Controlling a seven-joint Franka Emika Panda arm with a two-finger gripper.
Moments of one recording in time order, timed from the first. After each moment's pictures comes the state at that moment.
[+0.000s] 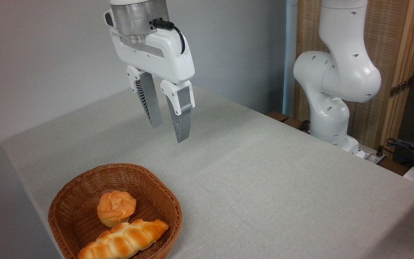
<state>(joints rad) -0.02 -0.04 -0.03 -1.67 0.01 1.62 0.70</state>
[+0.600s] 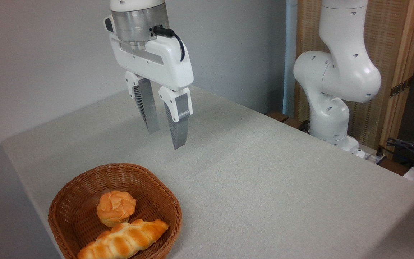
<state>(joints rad) -0.02 -0.04 -0.03 -1.70 0.01 1.71 0.70</state>
